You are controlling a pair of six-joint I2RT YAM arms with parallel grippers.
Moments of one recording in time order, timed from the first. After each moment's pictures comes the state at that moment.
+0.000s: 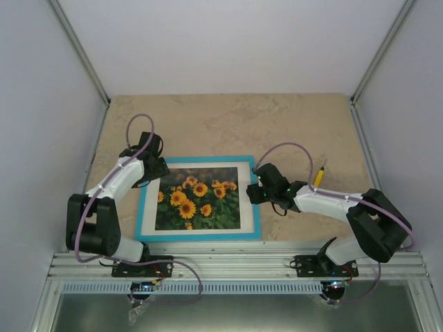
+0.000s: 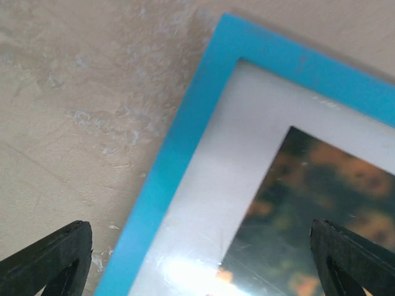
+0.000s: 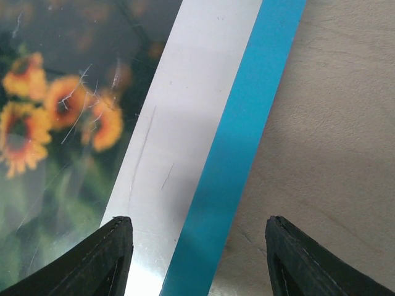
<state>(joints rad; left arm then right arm) -0.17 1.41 0.93 -0.73 -0.29 -0.57 0.76 1.45 0.65 -0.13 0.08 0.41</state>
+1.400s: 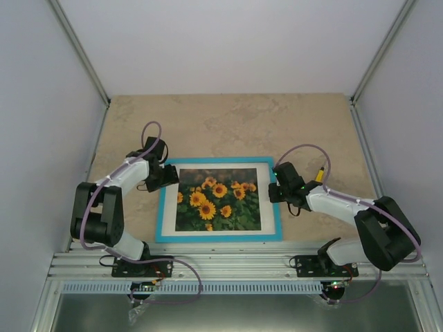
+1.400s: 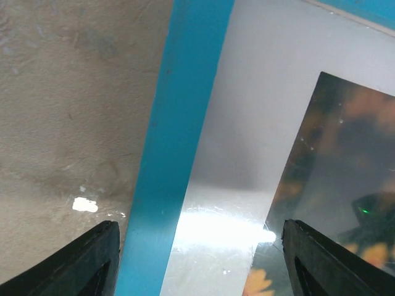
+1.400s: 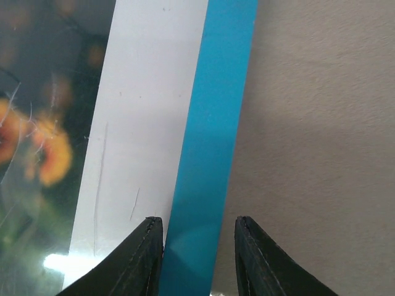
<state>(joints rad) -0.16 1.54 0.88 -0.66 0.07 -0.44 0.59 1.38 0.58 -0.23 0.12 0.38</state>
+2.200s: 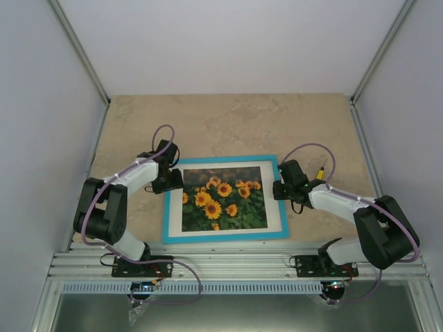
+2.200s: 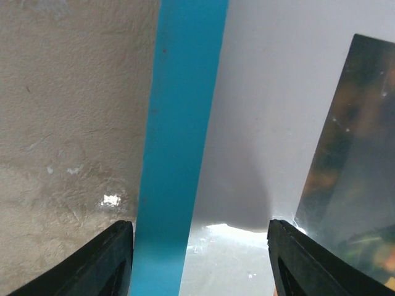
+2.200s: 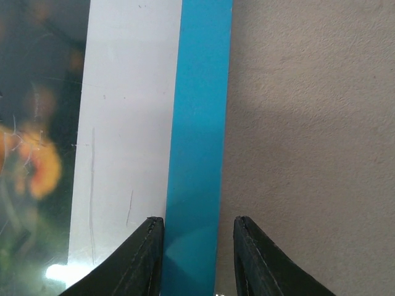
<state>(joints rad) -0.27 1.56 0.88 -0.67 -0.01 -0.48 0.51 1.38 0.57 -0.23 0.11 0.38</state>
